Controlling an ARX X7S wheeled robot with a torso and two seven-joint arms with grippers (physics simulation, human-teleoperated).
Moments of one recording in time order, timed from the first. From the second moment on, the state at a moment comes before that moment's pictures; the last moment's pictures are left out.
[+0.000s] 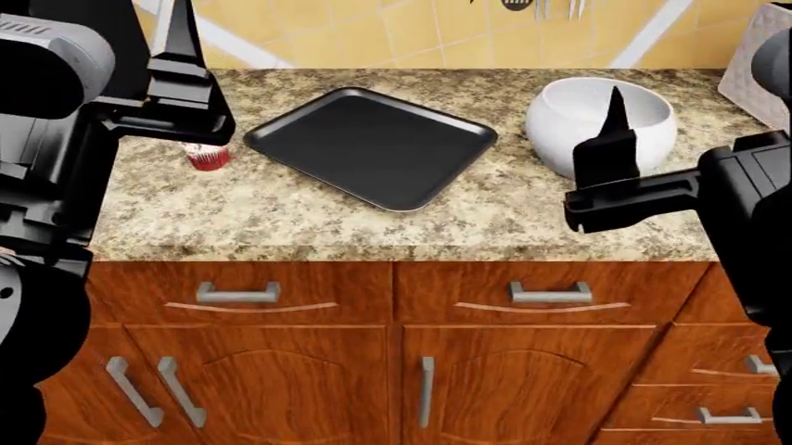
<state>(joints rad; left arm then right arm) -0.84 -0.45 0.00 0.80 -0.57 -0.98 -0.30 1.41 0.89 -0.52 -0.74 1.95 1.09 1.50</state>
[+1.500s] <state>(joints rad) -0.83 -0.48 0.01 0.81 -0.63 -1.01 -0.32 1.46 1.02 -0.62 -0.79 2.00 0.99 1.47</state>
